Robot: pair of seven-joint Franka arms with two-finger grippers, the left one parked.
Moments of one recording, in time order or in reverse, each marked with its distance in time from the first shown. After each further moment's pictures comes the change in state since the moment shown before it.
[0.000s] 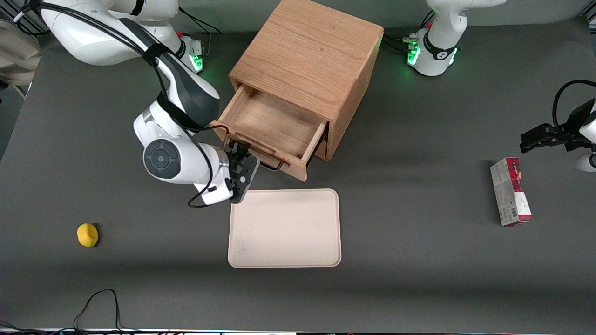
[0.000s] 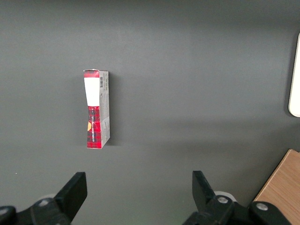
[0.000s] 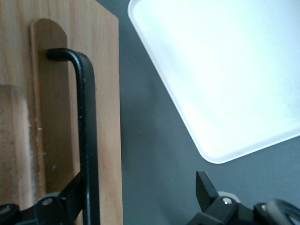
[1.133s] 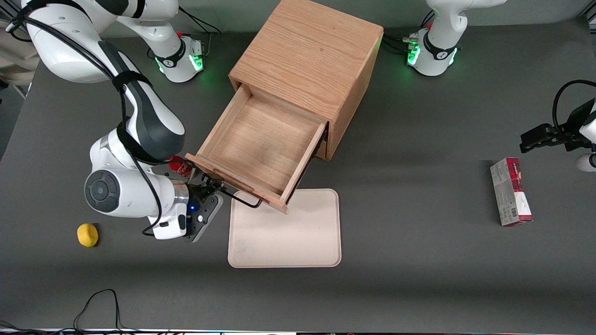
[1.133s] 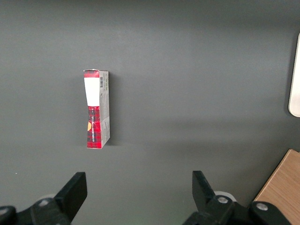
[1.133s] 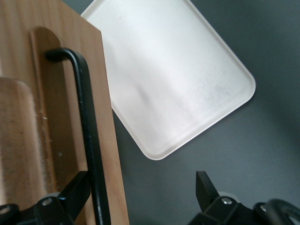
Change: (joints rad) arm -0.002 0.075 -0.114 0.194 0.000 0.001 -0.004
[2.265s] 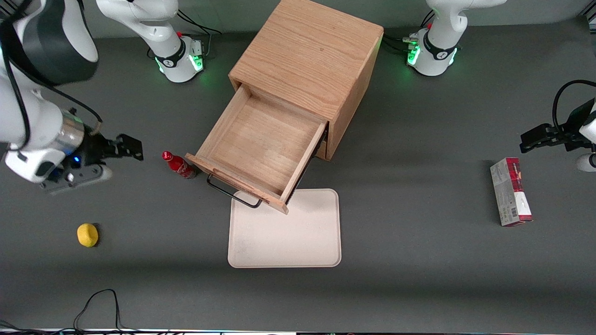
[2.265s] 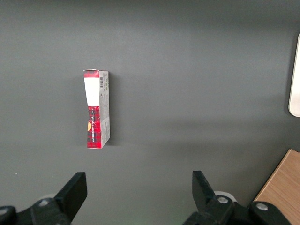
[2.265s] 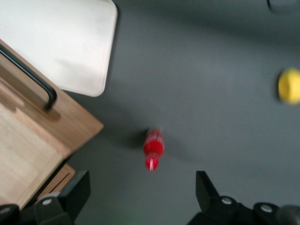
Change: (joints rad) arm -0.005 -0.592 -0.345 -0.372 0.089 -0.176 0.479
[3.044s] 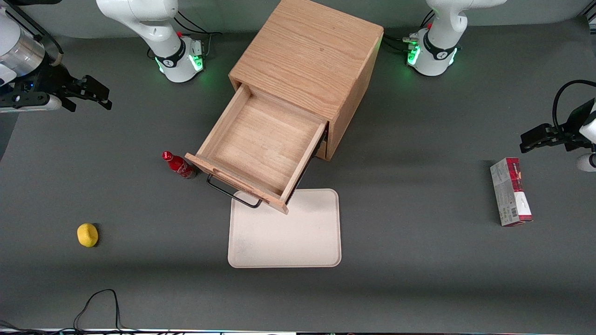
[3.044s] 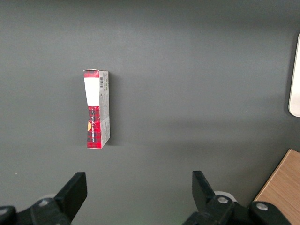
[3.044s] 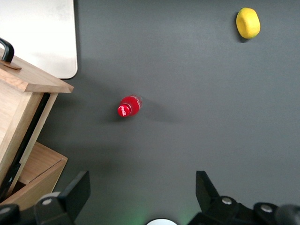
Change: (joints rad) arm -0.005 -0.399 -0.117 -0.381 0.017 0.065 0.033
